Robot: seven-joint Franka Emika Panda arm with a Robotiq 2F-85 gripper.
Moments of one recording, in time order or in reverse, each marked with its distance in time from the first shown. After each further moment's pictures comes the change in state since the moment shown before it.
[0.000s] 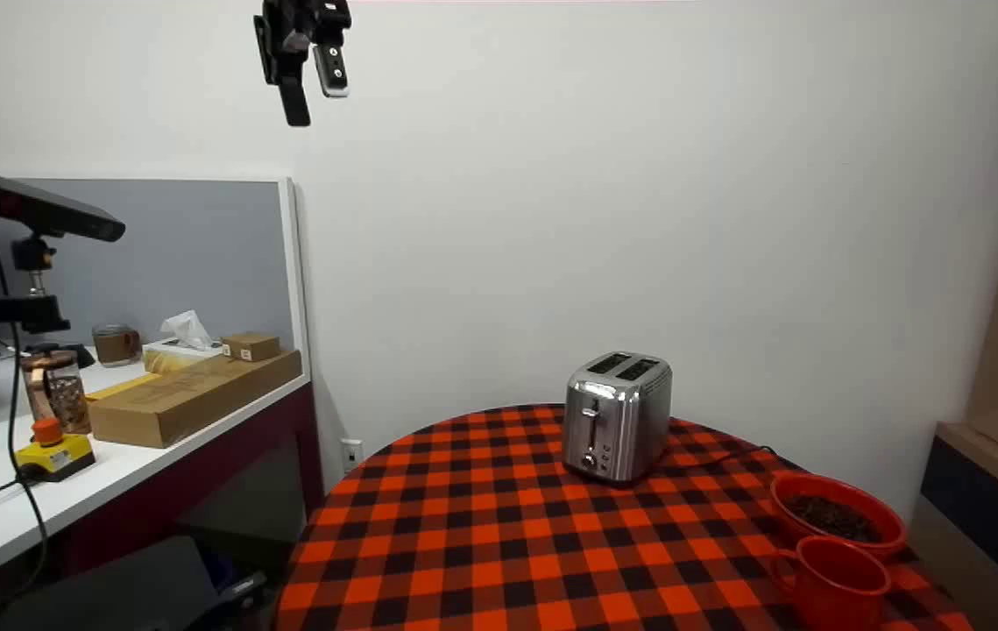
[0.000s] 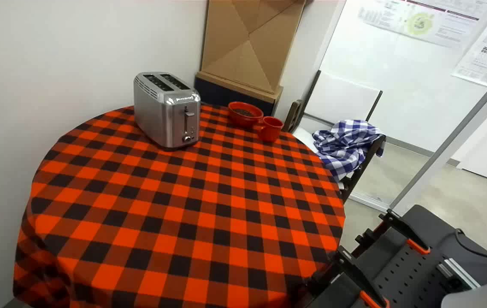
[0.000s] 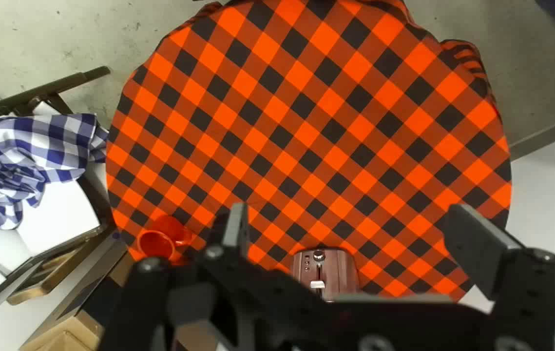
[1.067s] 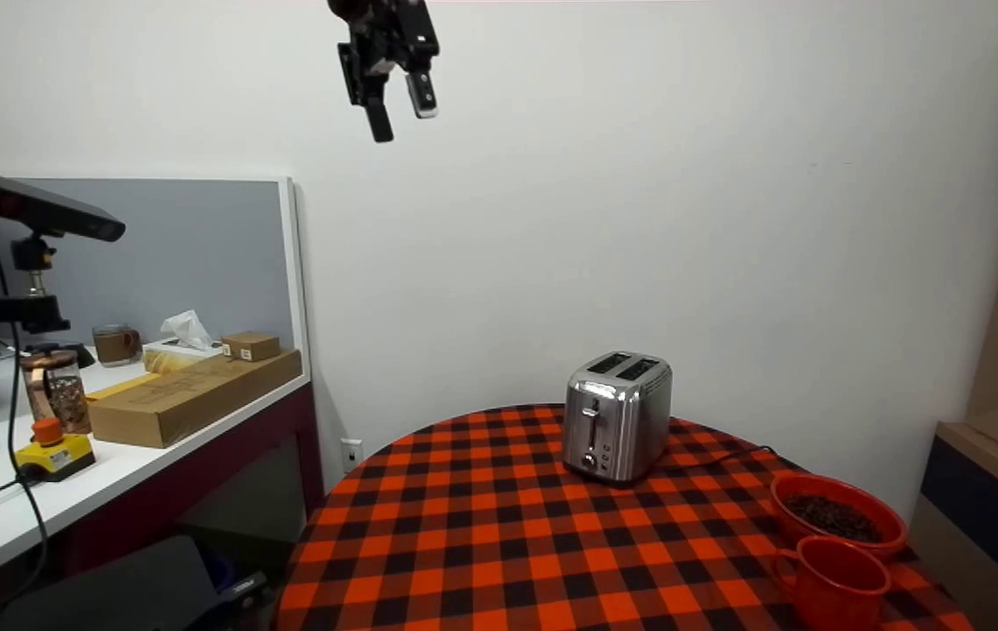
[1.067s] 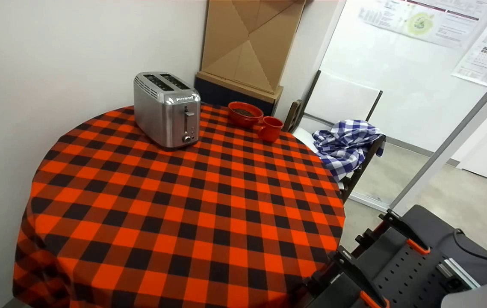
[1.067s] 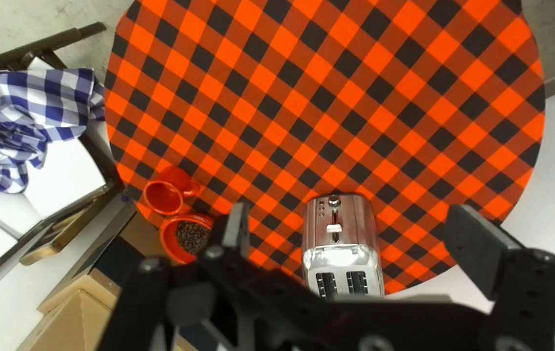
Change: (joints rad) arm -0.066 0.178 -0.005 0.061 -0.085 0.200 0.017
